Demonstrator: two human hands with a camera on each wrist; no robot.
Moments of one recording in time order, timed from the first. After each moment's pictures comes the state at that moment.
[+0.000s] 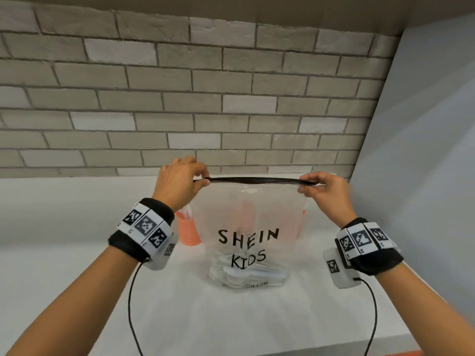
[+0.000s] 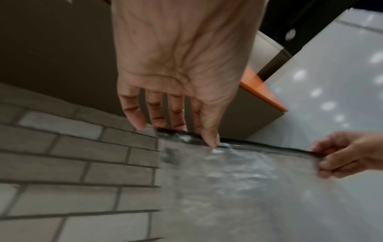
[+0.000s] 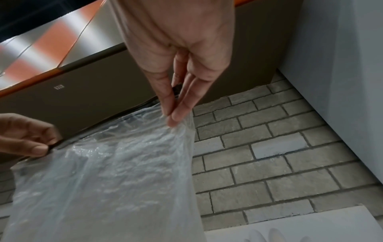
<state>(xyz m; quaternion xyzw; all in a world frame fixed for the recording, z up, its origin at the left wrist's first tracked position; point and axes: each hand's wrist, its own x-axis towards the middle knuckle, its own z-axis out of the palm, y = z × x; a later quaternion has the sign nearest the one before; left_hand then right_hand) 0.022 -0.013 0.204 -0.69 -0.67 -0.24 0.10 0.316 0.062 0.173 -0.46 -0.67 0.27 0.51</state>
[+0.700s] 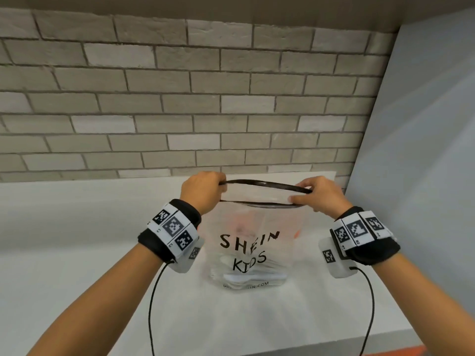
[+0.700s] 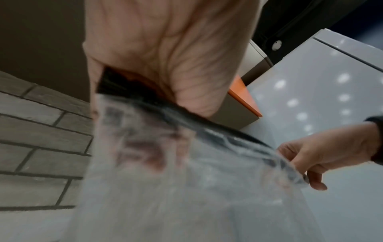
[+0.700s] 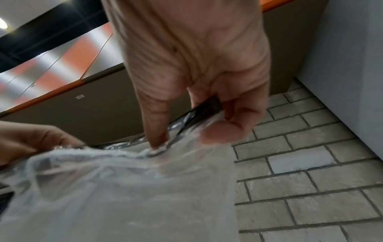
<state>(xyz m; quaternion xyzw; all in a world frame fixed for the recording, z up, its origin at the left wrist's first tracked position) 0.065 -0.005 0.196 -0.69 -0.69 -0.20 0.04 0.309 0.051 0.187 -0.59 -0.74 0.16 0.27</state>
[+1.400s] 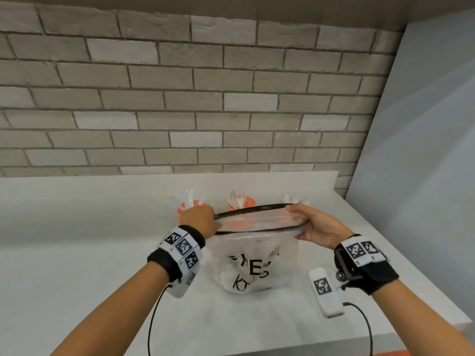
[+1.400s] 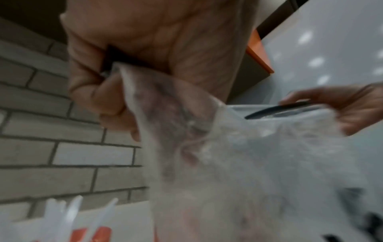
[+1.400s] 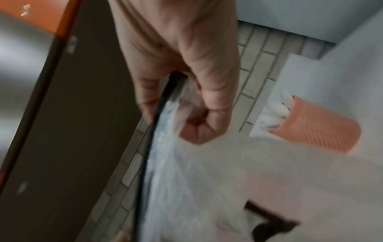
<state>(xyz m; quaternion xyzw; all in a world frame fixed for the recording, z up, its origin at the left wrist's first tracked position) 0.055 0.001 0.128 -0.63 -0.78 -0.04 -0.03 0.301 0.038 0.138 -0.45 -0.46 0.68 0.35</state>
